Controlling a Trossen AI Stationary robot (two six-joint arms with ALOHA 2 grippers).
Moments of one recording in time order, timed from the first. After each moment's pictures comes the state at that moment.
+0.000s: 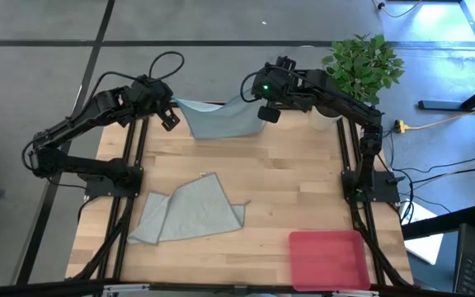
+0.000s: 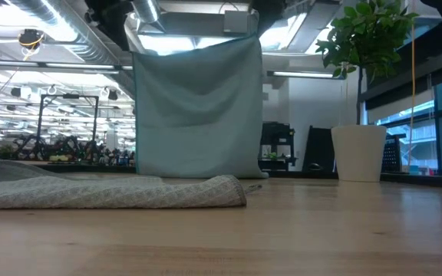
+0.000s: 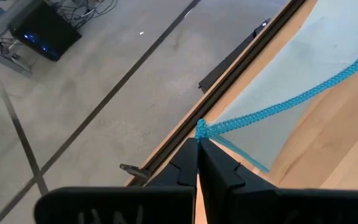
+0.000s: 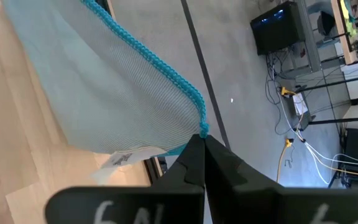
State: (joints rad) left arm 0.52 1.06 1.29 -1.02 -0.46 0.04; right arm -0.27 1.91 2.34 -1.36 0.63 -0.29
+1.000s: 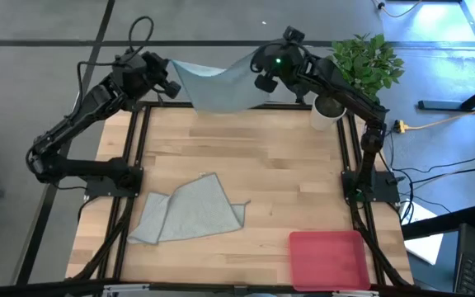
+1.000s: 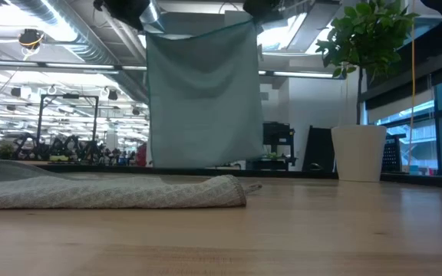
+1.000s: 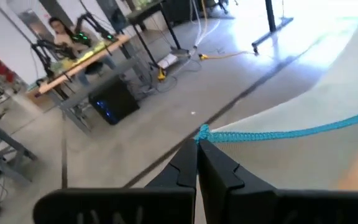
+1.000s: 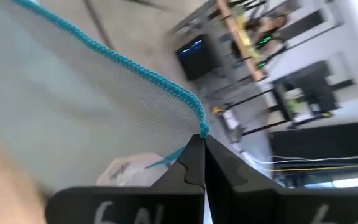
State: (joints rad) left arm 0.71 1.06 1.29 -0.55 -0.47 0.27; right arm -0.37 1.89 2.34 -0.98 0.79 -0.54
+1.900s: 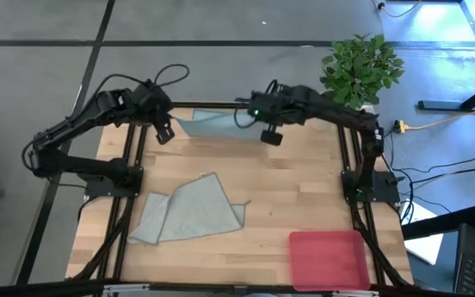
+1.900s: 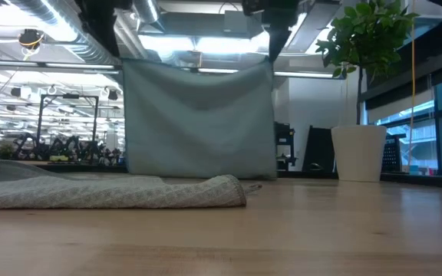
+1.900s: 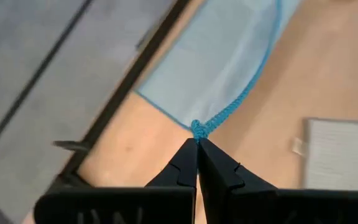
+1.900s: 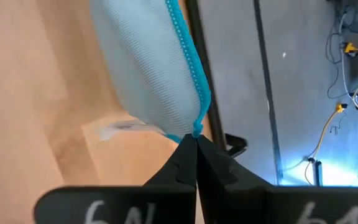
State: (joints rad) left arm 0.50 1.06 1.29 -1.20 -0.19 0.03; right arm -0.20 1.89 2.11 -1.50 0.49 -0.05
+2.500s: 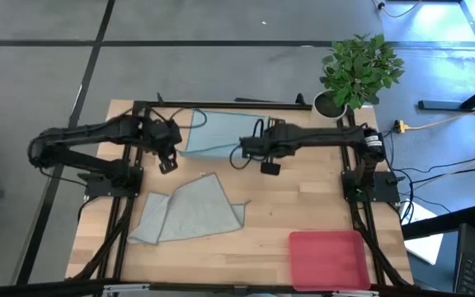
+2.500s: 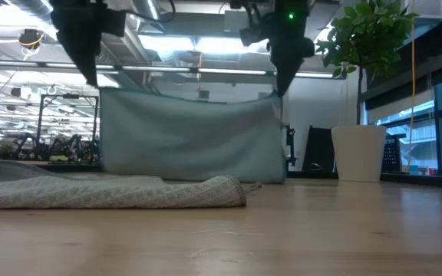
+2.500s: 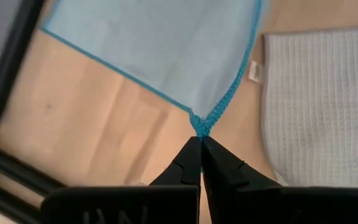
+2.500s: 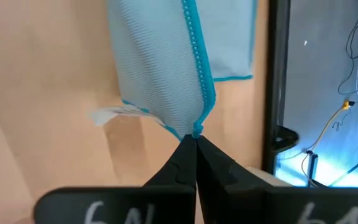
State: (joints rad) left arm 0.20 1.06 1.02 -1.19 -0.18 -0.21; right arm -0.02 1.89 1.74 -1.37 0.49 0.10
